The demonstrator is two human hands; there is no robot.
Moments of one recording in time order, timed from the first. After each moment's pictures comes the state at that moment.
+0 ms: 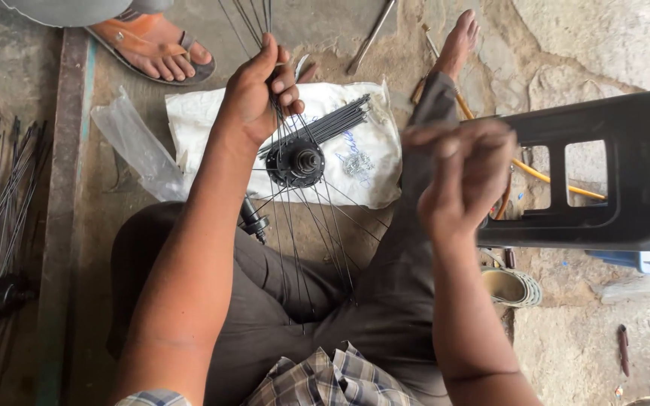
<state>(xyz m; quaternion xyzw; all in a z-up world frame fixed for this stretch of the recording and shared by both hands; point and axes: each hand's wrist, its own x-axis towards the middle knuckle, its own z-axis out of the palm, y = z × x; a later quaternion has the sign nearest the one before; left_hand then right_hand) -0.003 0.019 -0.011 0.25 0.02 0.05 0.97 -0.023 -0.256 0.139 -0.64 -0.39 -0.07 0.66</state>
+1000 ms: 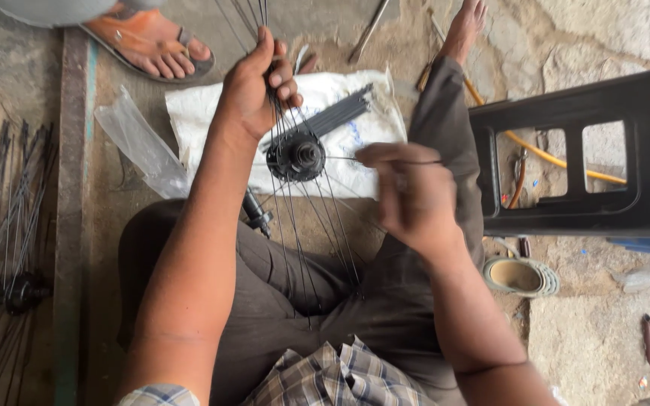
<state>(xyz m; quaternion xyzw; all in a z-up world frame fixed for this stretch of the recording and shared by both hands) 0.000 0.019 -0.014 0.26 0.03 0.05 0.96 -0.055 -0.244 0.159 -0.78 -0.49 -0.08 0.39</state>
